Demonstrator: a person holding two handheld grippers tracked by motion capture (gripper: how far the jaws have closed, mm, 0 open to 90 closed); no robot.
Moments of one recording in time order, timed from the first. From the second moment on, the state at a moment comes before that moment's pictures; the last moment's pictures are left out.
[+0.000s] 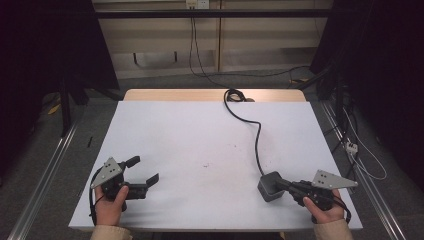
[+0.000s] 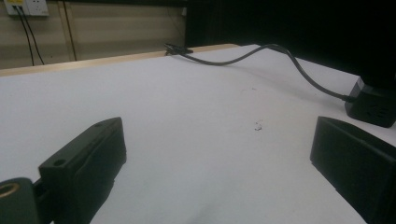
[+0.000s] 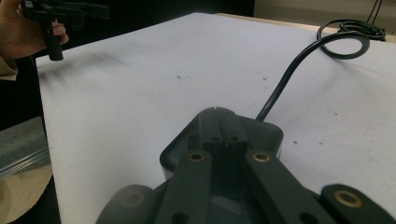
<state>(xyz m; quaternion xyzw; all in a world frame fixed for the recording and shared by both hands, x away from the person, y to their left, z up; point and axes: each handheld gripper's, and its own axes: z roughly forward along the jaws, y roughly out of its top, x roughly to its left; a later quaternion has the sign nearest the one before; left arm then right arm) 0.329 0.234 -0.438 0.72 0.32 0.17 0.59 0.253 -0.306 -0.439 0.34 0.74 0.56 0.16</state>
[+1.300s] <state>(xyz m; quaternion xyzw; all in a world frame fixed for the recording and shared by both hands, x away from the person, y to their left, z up) 0.328 0.236 -0.437 0.72 0.32 0.17 0.59 0.258 -0.300 -0.436 0.37 0.72 0.56 0.17</state>
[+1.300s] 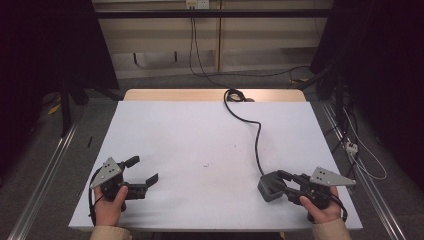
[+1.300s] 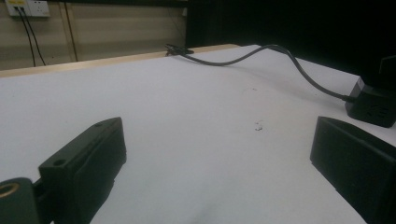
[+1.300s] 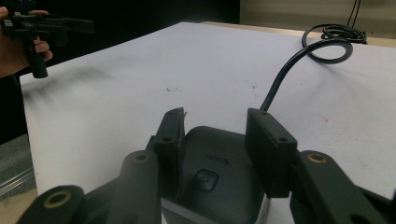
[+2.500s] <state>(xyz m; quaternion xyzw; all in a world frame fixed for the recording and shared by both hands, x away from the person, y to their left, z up) 0.328 0.236 -0.437 0.72 0.32 0.17 0.59 0.260 -0.300 -0.437 0.38 0.72 0.55 0.19</state>
